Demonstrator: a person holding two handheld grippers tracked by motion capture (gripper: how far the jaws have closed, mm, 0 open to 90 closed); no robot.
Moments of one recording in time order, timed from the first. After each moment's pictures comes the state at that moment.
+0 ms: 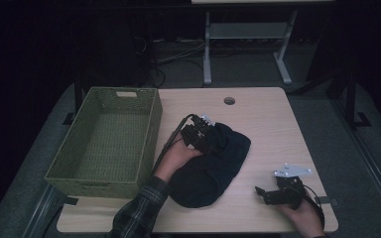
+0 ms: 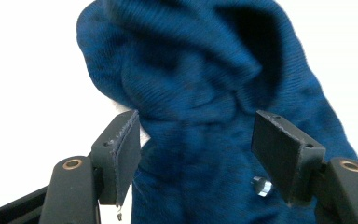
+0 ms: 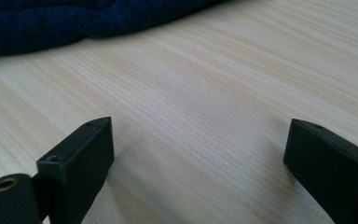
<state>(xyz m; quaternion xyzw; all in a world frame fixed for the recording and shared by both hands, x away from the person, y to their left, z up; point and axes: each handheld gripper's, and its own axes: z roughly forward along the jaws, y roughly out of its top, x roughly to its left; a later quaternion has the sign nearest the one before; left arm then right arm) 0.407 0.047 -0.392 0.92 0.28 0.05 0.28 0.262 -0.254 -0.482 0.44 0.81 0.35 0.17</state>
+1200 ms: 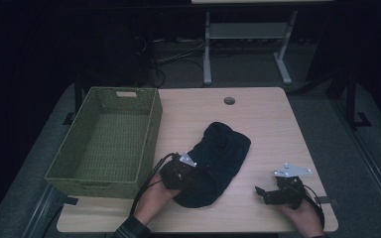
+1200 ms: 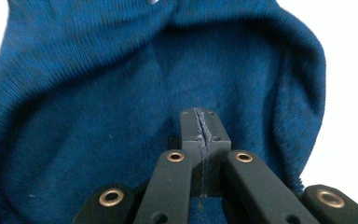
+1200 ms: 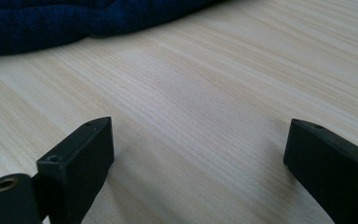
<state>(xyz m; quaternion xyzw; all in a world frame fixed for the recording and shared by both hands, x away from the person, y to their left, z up) 0.303 0.099 -0.440 0.92 0.28 0.01 0.26 0.262 -0.254 -0.482 0.44 0.81 0.35 0.17</state>
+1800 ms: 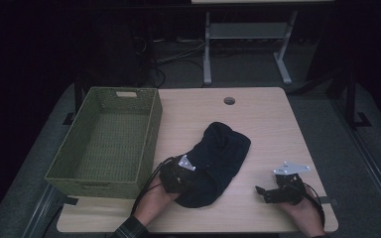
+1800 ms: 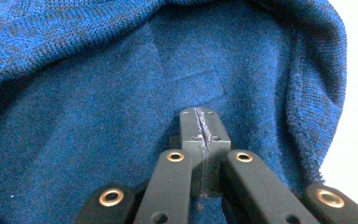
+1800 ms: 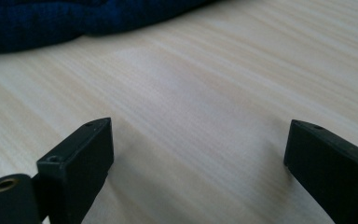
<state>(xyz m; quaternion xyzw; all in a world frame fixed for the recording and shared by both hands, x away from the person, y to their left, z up) 0.300 0.104 -0.449 0.92 0.28 0.01 0.27 0.268 -0.253 -0.477 0.44 0.82 0.34 0.16</state>
